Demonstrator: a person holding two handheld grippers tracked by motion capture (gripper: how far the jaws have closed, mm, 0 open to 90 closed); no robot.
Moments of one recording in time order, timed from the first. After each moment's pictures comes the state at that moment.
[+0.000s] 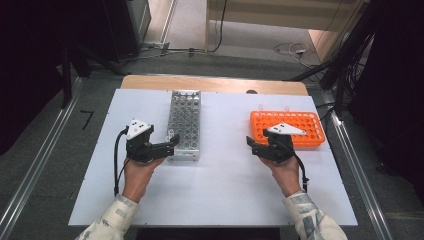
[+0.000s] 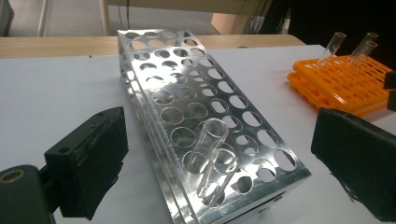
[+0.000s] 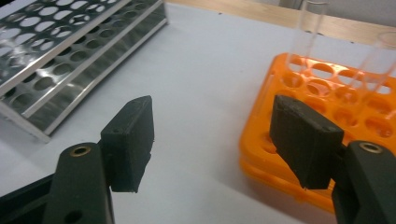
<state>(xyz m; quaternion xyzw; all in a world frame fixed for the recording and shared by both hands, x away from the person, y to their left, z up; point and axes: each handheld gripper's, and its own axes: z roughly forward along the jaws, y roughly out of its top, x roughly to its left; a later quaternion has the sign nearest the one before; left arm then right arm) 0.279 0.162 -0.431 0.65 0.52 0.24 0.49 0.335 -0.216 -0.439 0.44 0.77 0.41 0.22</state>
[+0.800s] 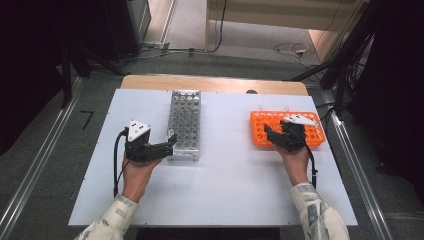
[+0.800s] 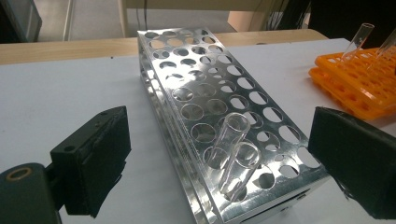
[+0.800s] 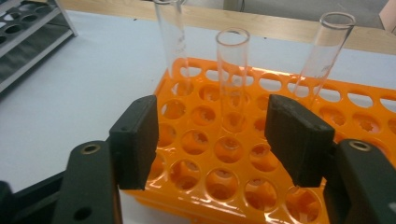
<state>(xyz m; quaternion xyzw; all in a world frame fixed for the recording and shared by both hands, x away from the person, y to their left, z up) 0.277 0.163 -0.434 0.65 0.53 0.27 0.47 0.378 -0.254 -0.451 0.50 0.72 0.39 0.27</state>
